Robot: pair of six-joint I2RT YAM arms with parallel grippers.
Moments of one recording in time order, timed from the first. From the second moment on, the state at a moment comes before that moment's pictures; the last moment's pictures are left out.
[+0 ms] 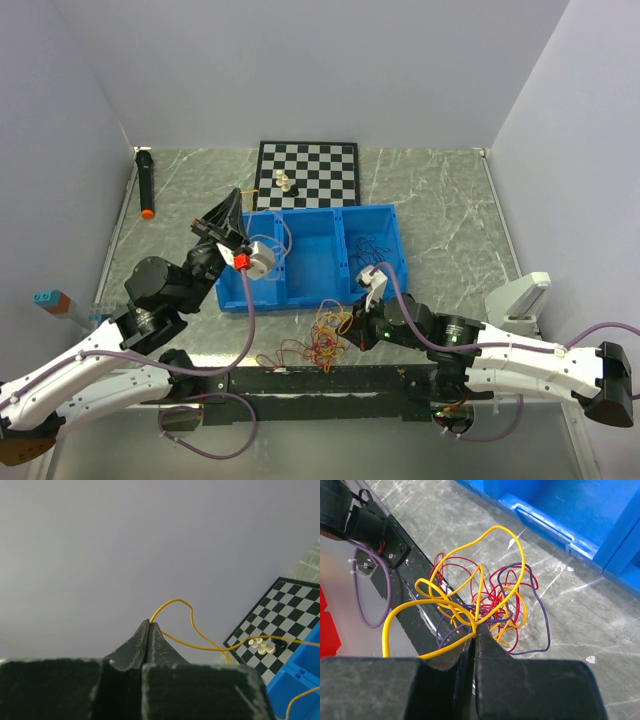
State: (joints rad) left arm -0.96 0.68 0.81 0.23 -0.37 1.10; right arm 1.20 0.68 0.44 -0.22 0.09 0.60
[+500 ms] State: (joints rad) left arm -0.82 0.68 0.64 0.24 -0.49 0.94; right arm 1.20 0.67 0.44 -0.24 0.09 0.62
